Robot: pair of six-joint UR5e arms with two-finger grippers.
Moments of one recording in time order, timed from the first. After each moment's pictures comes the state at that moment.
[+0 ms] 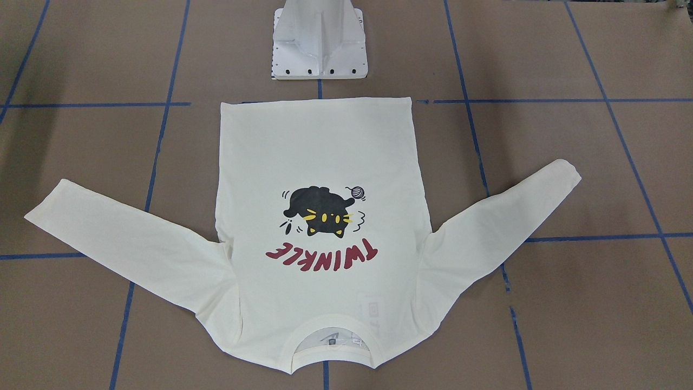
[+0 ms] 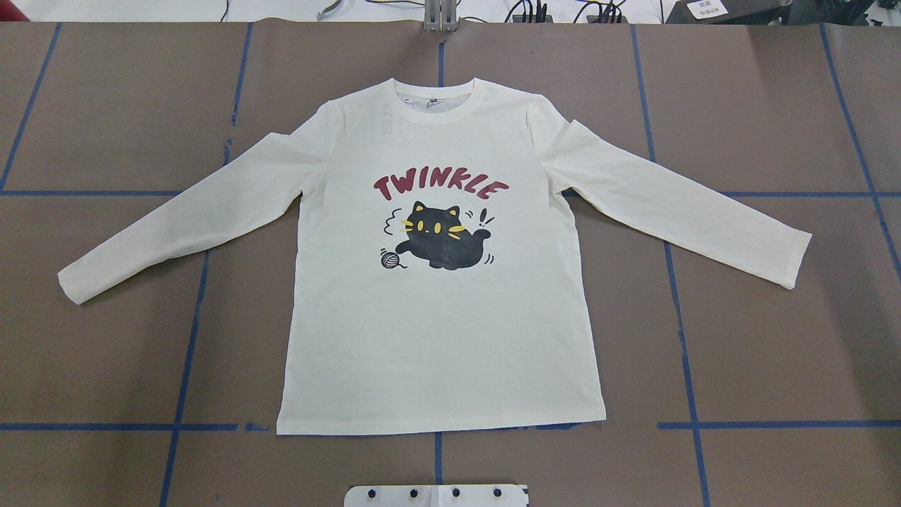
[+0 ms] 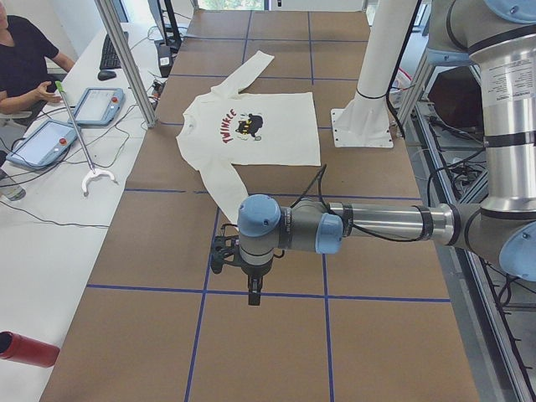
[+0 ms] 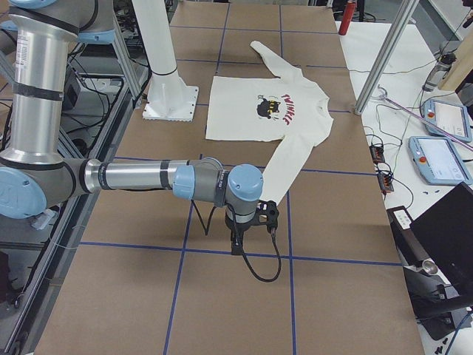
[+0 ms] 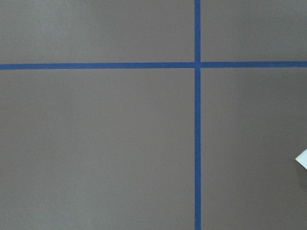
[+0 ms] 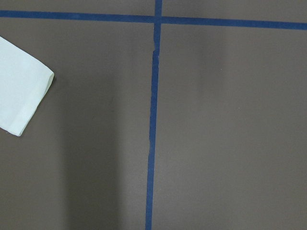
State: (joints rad) left arm -1.58 -1.38 -1.79 -1.64 -2.30 -0.06; right arm 1.57 -1.76 1.83 -1.74 2.33 -0.10
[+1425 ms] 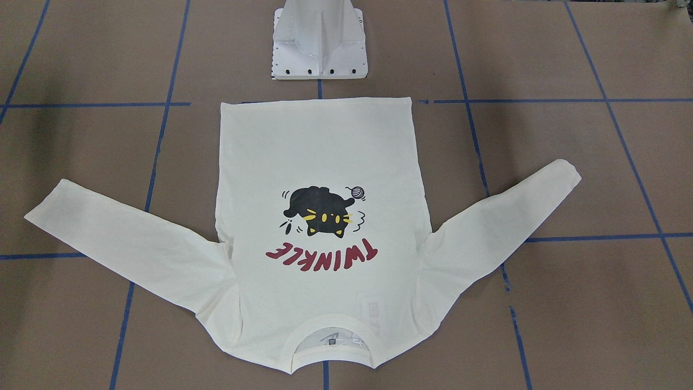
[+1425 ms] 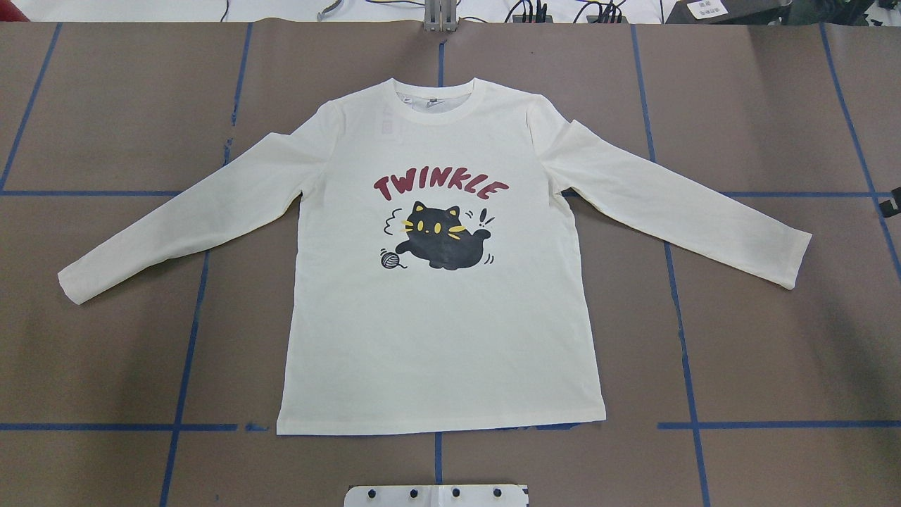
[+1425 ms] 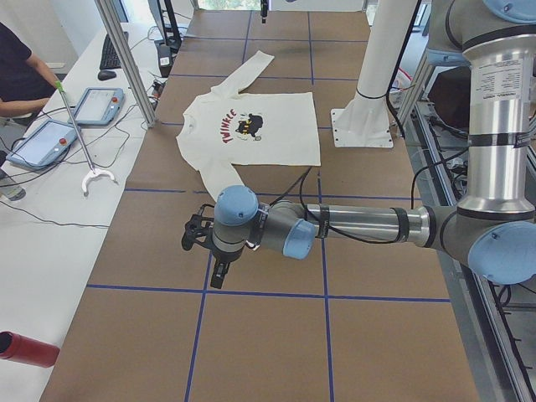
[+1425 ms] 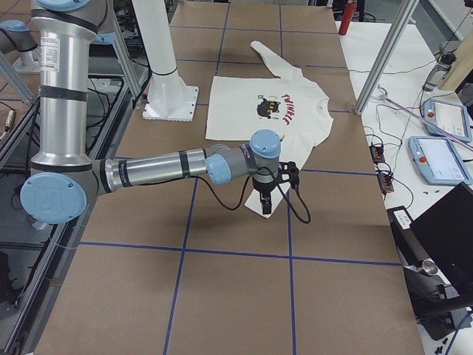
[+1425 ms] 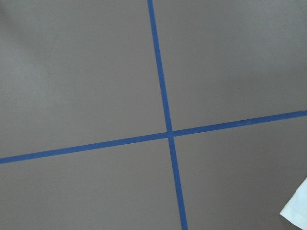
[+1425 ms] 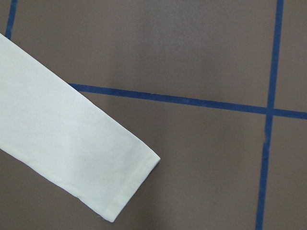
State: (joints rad) left arm -1.56 -1.50 -1.66 -1.90 -2.38 -0.07; right arm 1.28 -1.67 1.82 -1.33 2.29 0.36
